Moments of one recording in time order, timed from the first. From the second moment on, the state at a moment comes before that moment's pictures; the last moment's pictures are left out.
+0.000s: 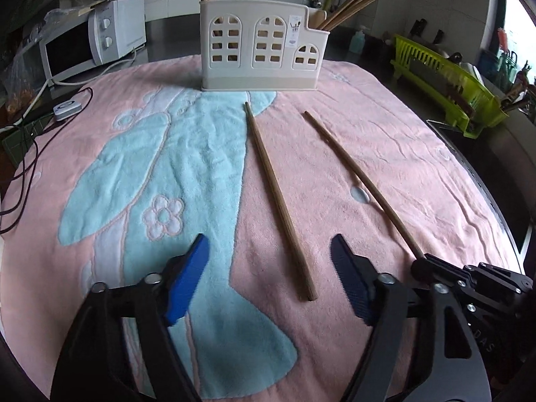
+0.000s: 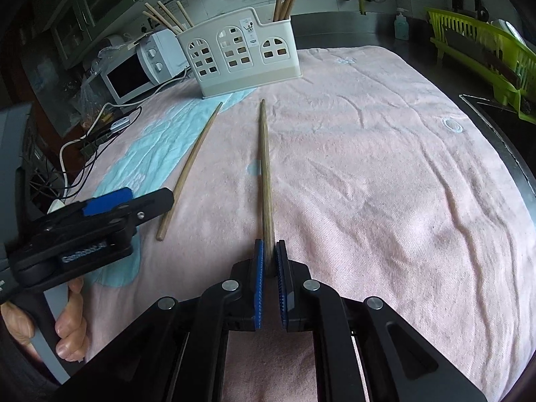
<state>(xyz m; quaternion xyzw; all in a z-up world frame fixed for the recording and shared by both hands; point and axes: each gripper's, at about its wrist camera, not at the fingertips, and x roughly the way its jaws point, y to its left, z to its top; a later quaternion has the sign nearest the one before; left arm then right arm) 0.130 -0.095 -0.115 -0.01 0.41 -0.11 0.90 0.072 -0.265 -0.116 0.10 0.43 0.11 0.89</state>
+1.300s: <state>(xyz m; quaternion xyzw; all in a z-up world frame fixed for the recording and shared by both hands) 0.125 -0.109 -0.120 0.01 0.44 -0.15 0.89 0.073 -0.267 -0.117 0.11 0.43 0.11 0.89</state>
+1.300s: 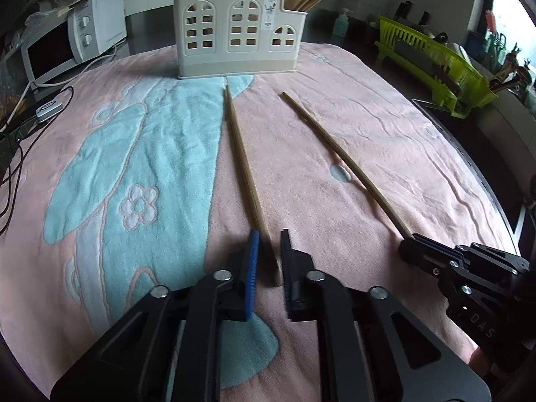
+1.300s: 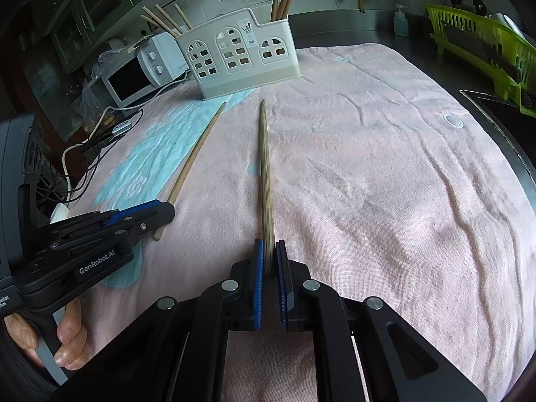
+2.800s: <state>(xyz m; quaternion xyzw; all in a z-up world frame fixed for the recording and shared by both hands) 0.150 -0.068 -0.008 -0.03 0.26 -0.13 0.96 0.129 -0.260 0.025 0.04 0.26 0.16 0.95</state>
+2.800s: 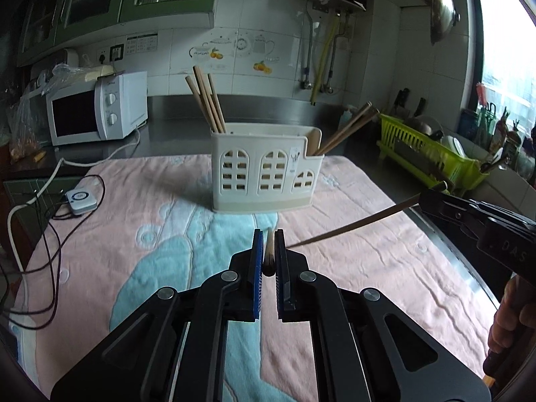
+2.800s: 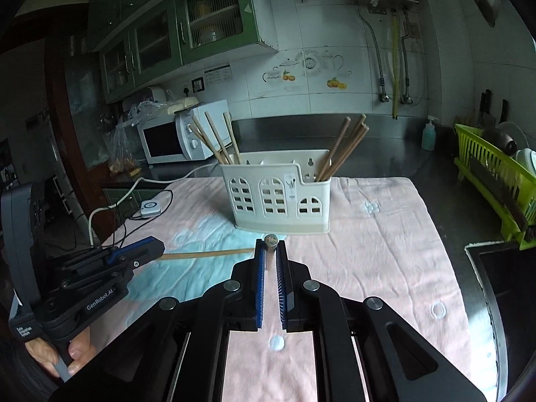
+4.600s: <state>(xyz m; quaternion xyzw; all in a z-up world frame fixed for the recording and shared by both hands) 0.299 -0.077 0.214 -0.02 0.06 -0.13 0.99 0.276 -0.269 0.193 -0.02 0.20 0.17 0.97</state>
